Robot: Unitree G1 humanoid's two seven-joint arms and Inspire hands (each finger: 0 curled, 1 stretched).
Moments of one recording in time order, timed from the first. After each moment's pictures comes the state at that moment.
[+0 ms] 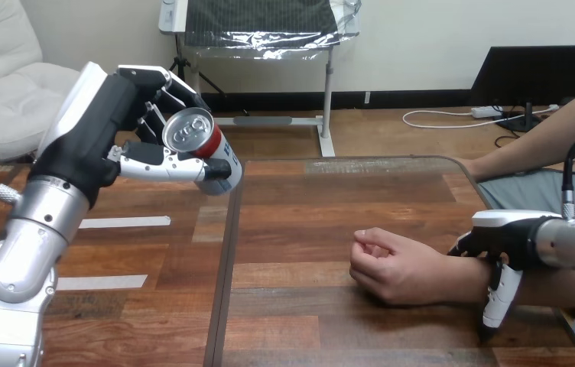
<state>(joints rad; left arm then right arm) -0.22 0.46 0.07 -0.20 0.21 0.09 -0.23 -0.57 -0.74 0.40 0.57 -0.67 -0.02 0.71</state>
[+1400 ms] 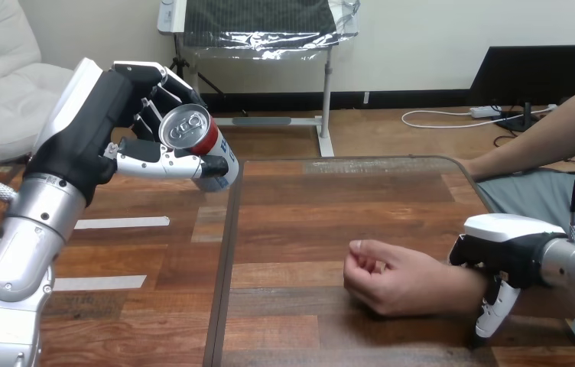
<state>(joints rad) -0.22 0.47 0.08 -0.20 0.21 0.08 -0.23 -0.38 -0.79 0.32 0.38 -0.62 -0.15 0.57</state>
